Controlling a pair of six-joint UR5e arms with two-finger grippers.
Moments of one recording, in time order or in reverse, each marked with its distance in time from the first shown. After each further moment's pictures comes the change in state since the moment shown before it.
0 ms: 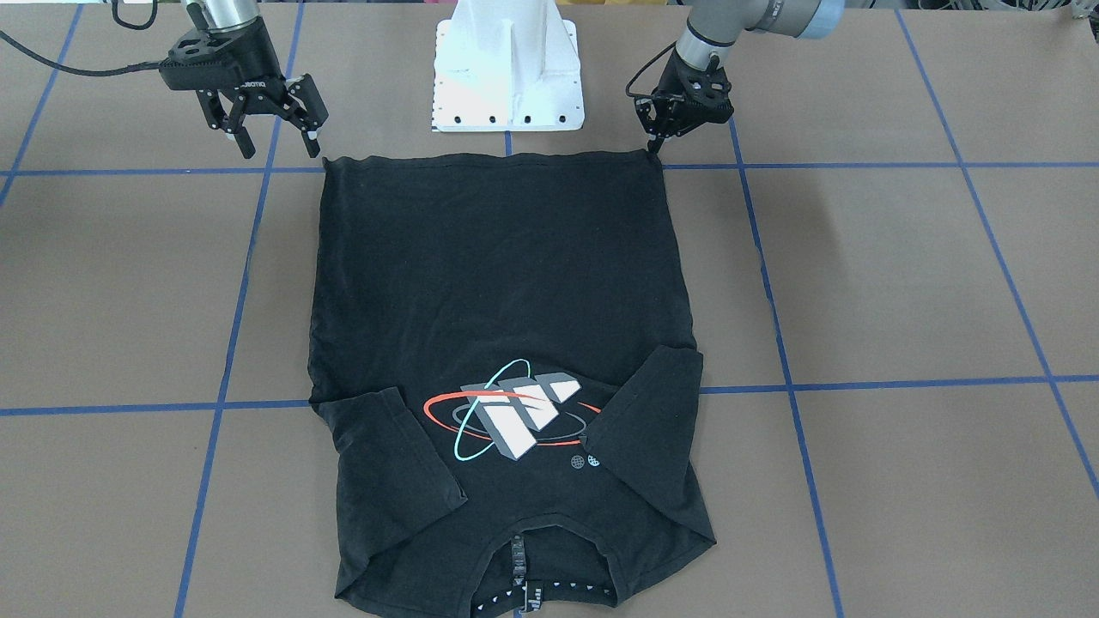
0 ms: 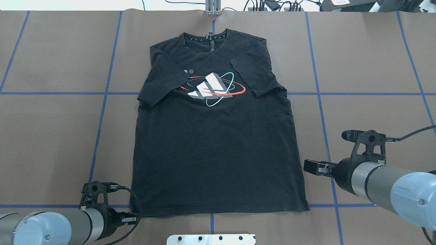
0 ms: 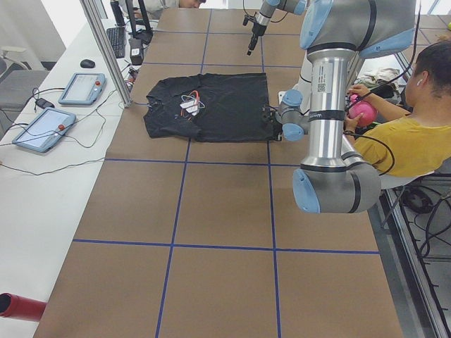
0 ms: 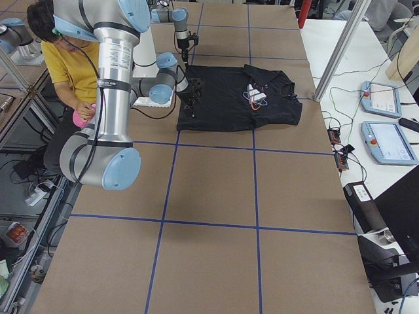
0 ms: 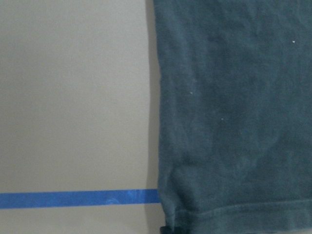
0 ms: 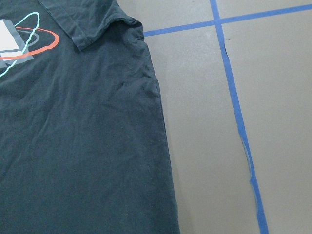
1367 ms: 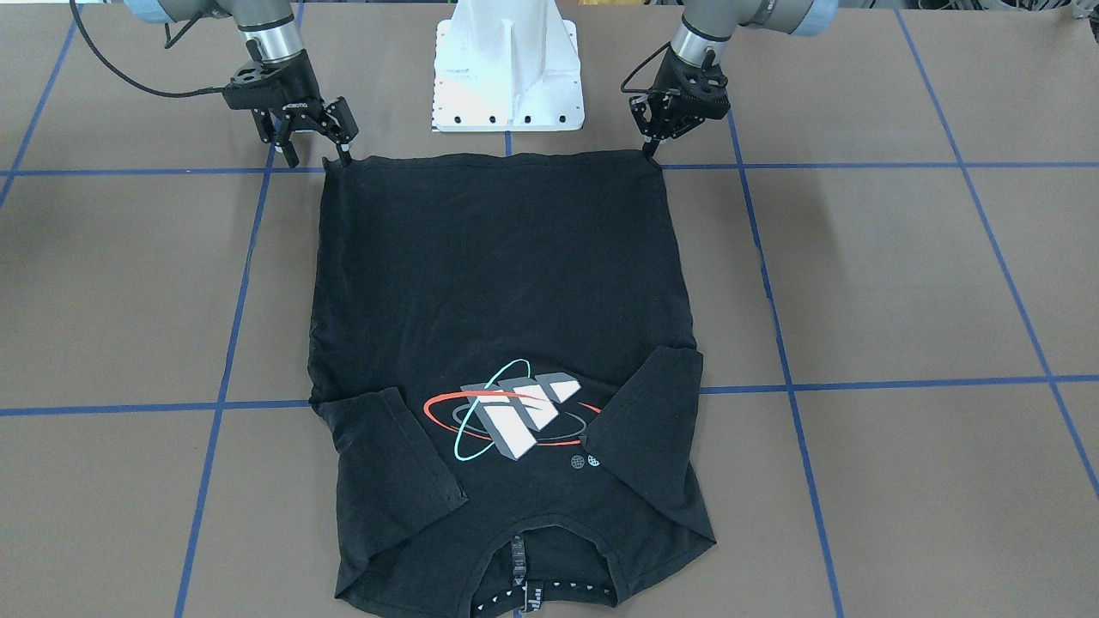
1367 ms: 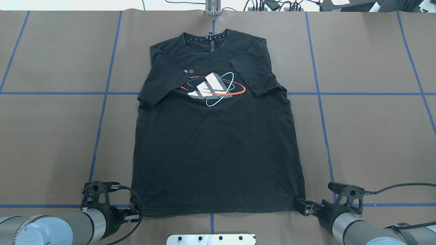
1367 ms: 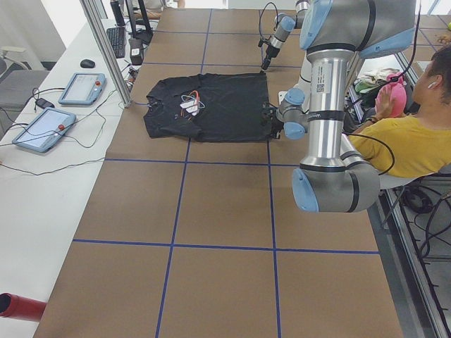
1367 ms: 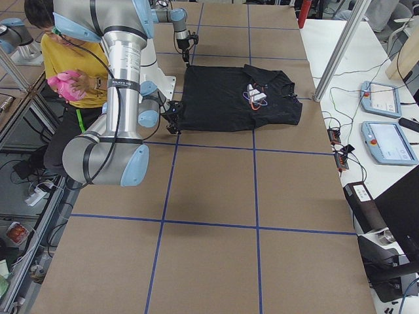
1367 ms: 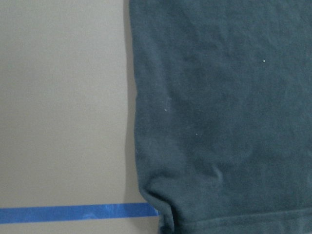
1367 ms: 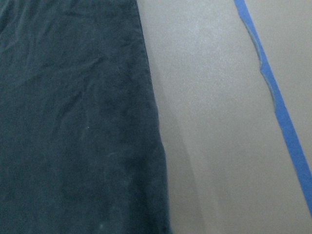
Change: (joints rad) left arm 0.018 -0.006 -0.005 -0.001 0.093 0.002; right arm -0.309 -0.059 -0.247 0.300 -0.287 0.258
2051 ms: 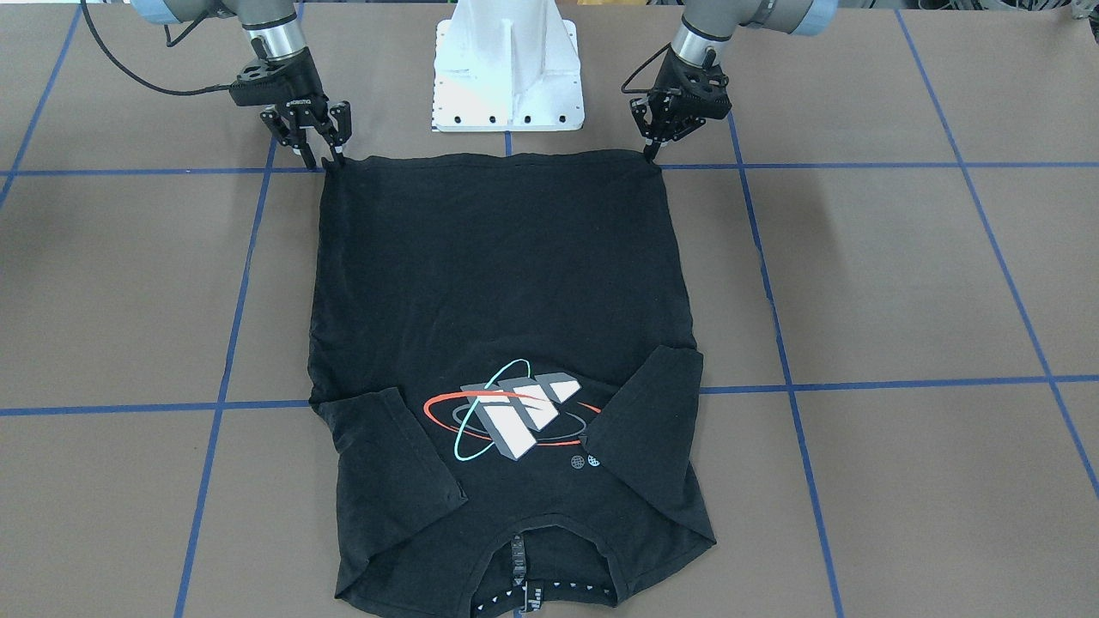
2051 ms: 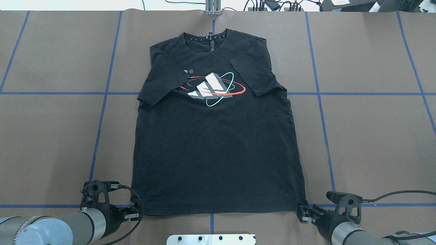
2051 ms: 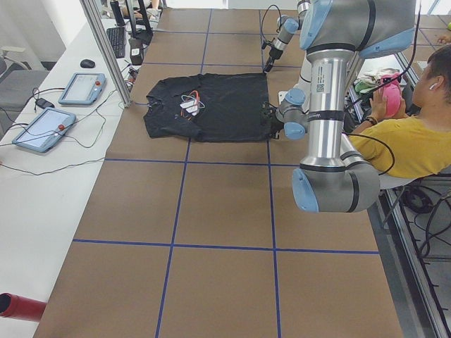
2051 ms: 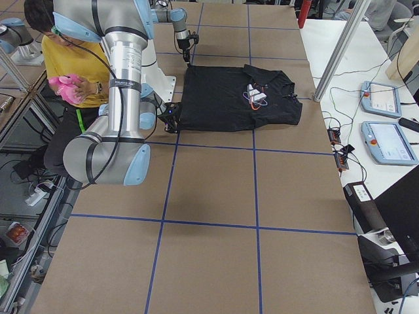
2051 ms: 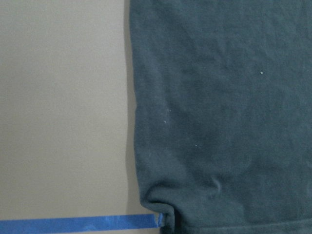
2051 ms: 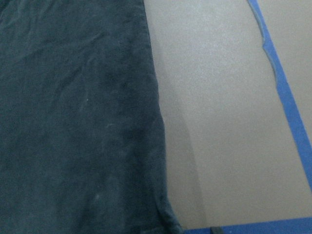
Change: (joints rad) left arm 0.001 0.001 0.000 0.001 0.019 0.000; right arm -0.053 0.000 -0.009 0.000 -0.036 0.003
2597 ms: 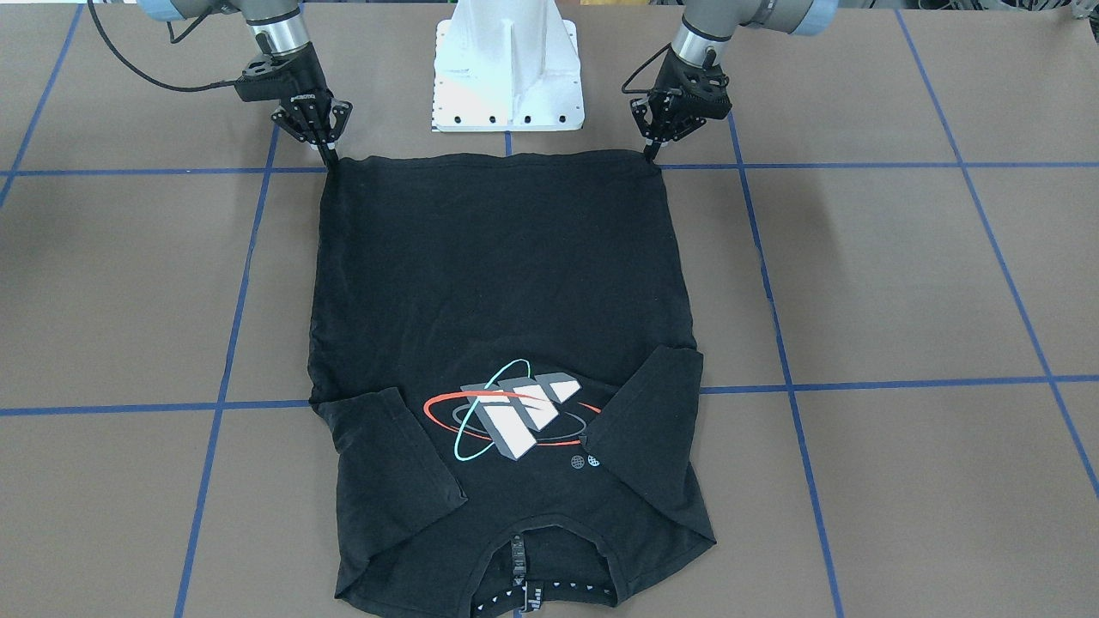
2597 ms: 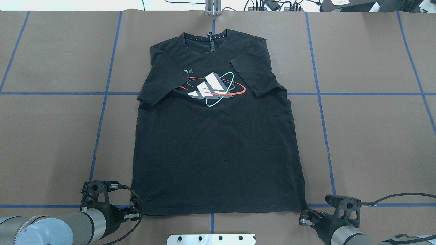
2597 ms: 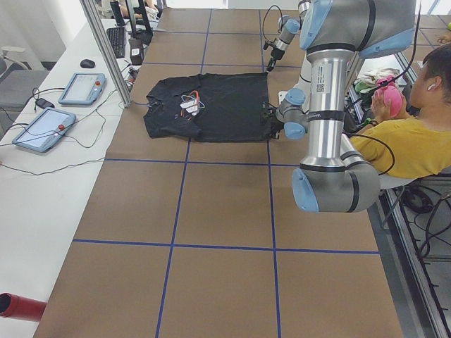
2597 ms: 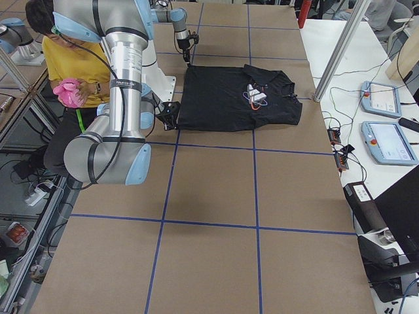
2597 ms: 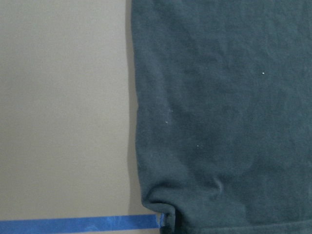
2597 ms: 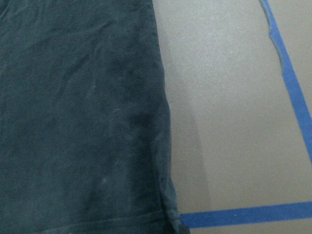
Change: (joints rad) left arm 0.000 0.000 0.000 0.000 0.000 -0.002; right arm -0.017 0.000 0.009 0.000 -0.006 -0.001
